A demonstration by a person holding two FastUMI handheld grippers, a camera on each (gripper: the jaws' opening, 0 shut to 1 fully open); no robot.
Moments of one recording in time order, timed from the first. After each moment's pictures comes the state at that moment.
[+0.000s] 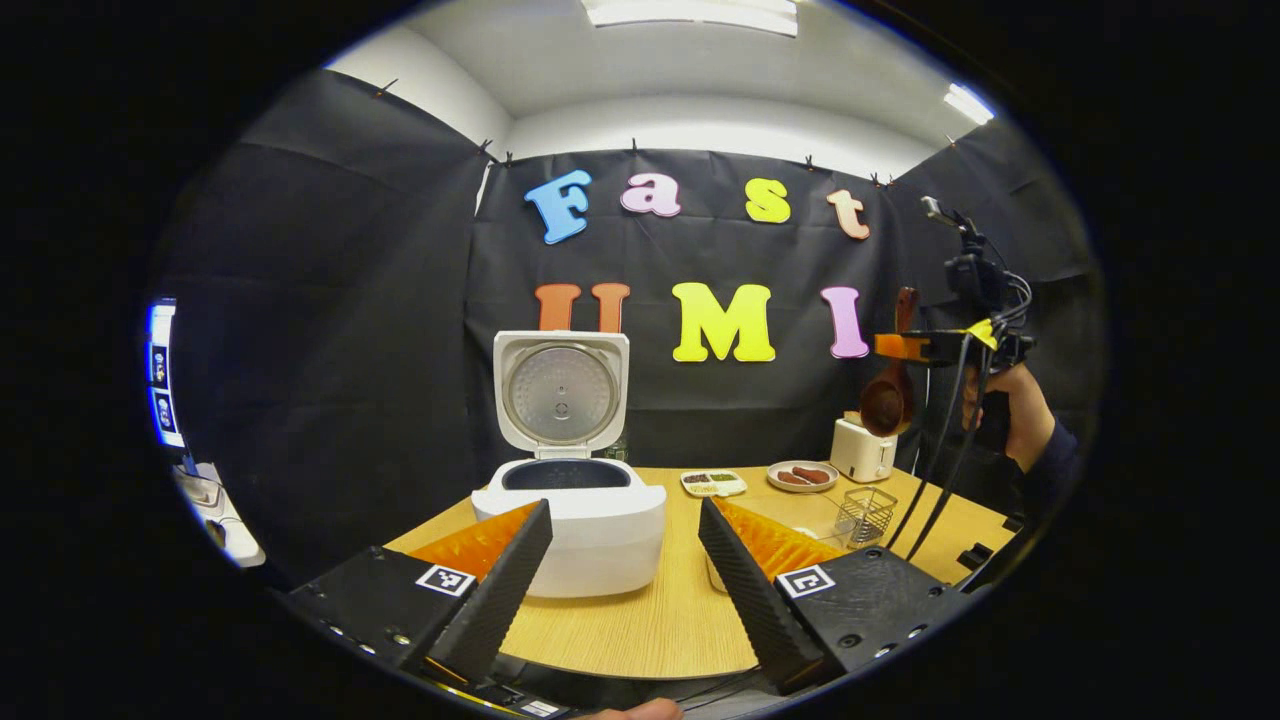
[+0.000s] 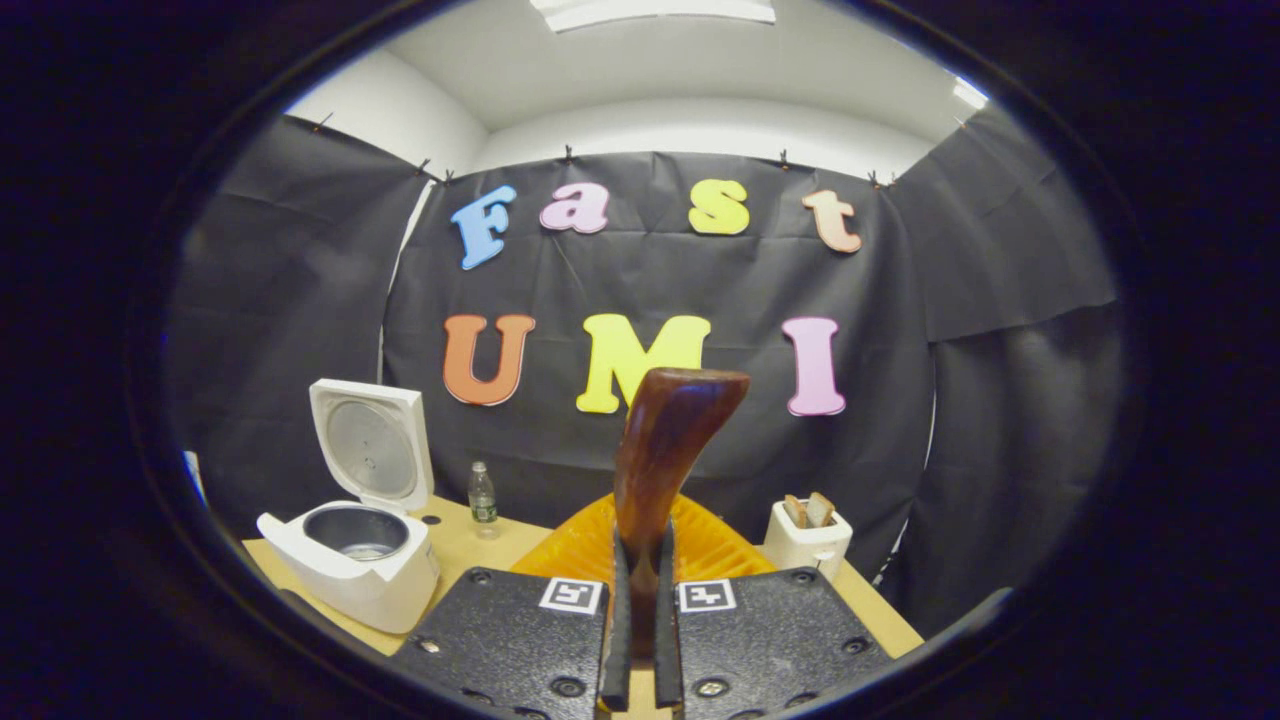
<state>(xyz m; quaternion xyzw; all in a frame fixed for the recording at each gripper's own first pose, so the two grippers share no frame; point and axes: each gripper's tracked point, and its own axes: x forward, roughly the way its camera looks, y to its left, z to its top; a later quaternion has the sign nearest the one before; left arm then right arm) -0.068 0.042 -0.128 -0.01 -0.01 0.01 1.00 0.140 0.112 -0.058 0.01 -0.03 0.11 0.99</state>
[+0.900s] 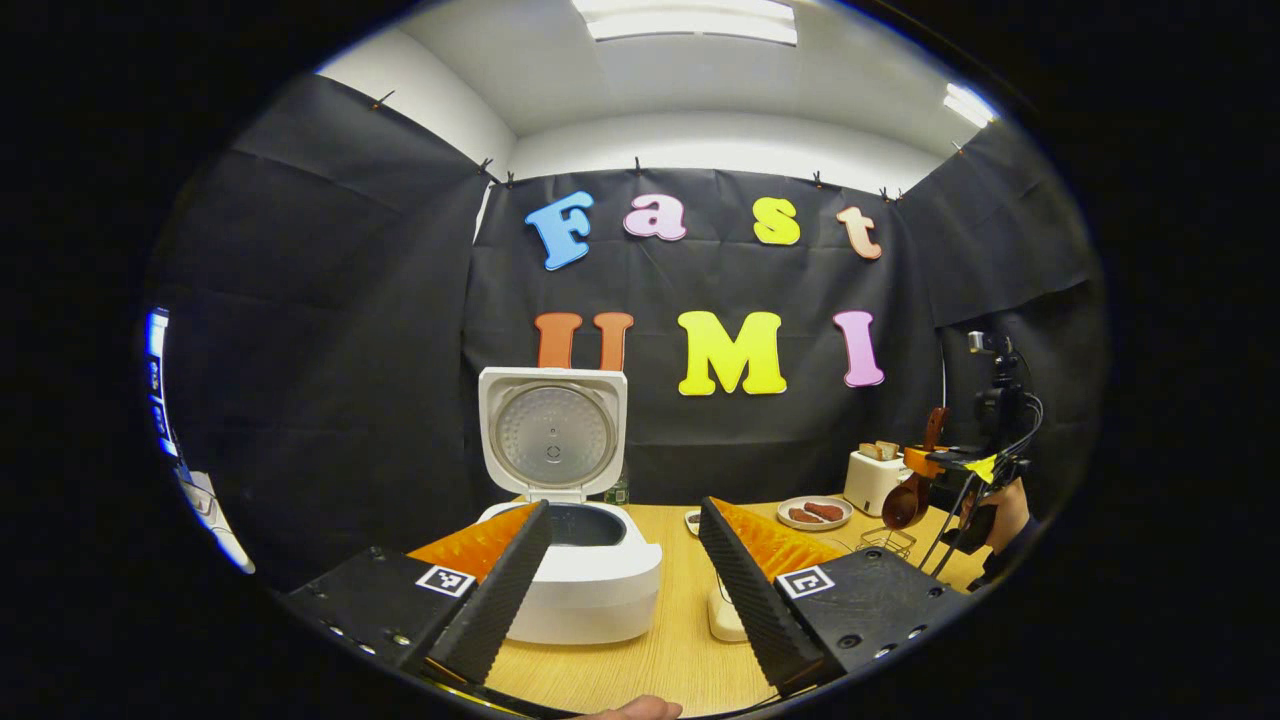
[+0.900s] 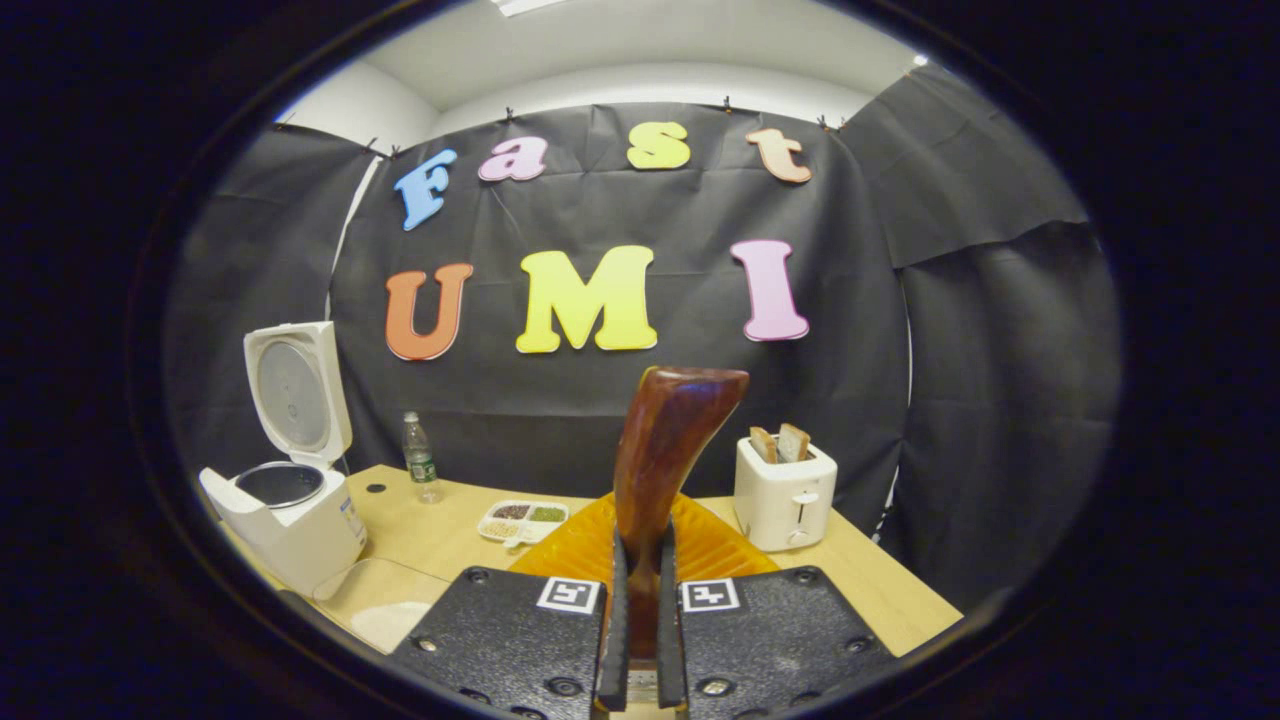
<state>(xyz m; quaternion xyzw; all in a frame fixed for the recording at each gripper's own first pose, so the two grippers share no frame) -0.009 0.030 -0.097 -0.01 -0.04 0.02 1.00 0.211 0.053 -0.175 0.05 0.03 0.08 1.00</state>
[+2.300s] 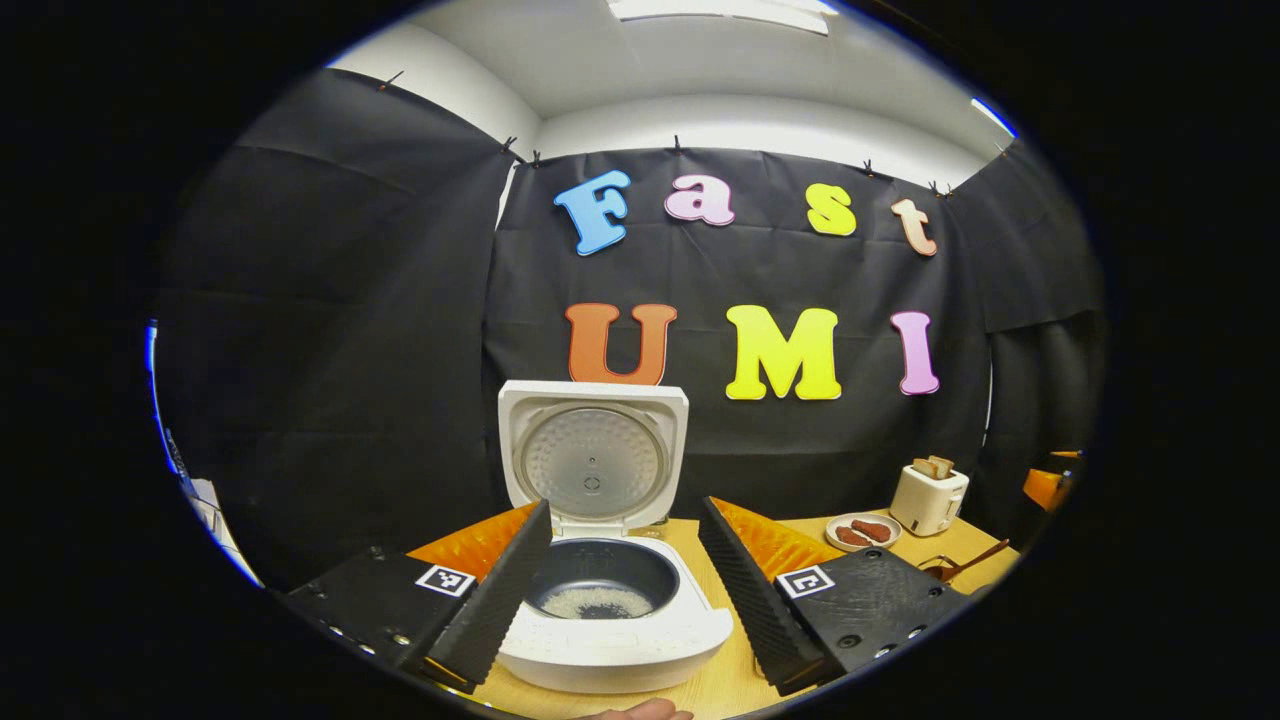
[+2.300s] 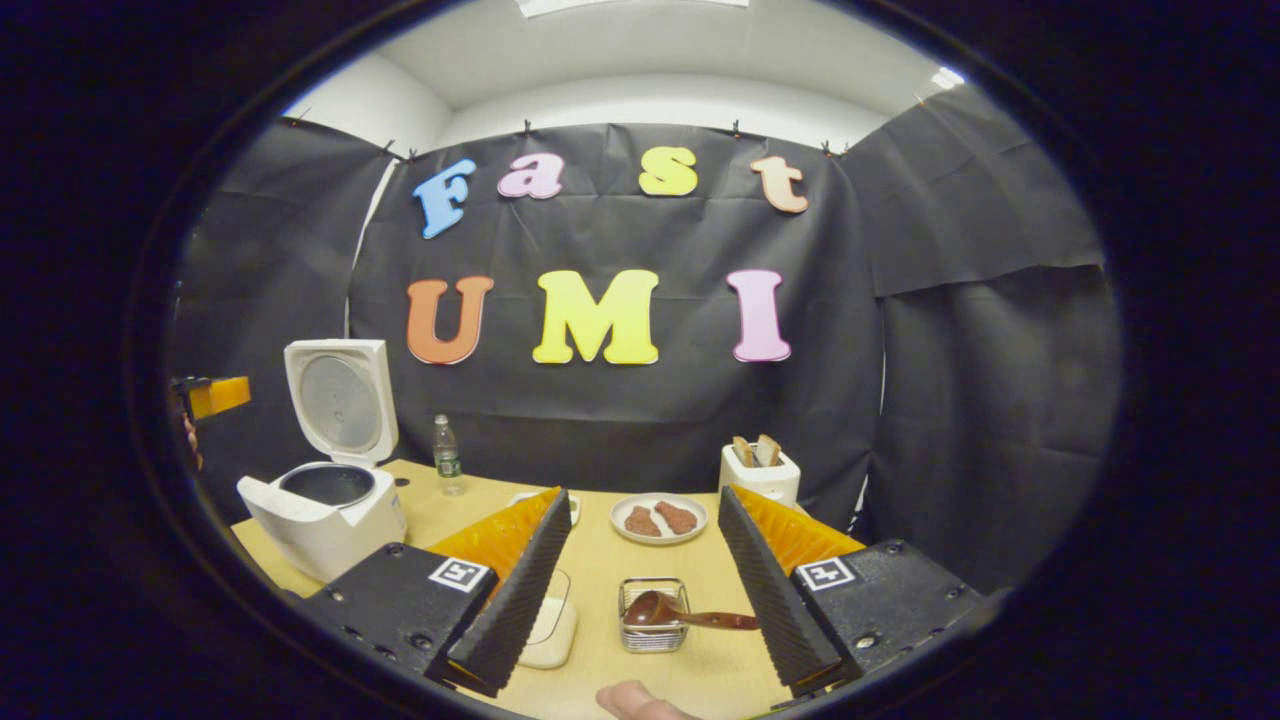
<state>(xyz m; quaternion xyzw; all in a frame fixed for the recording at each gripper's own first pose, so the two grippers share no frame) 0.088 0.103 -0.046 -0.02 -0.02 0.07 1.00 0.085 0.065 -0.119 0.02 0.03 0.08 1.00</state>
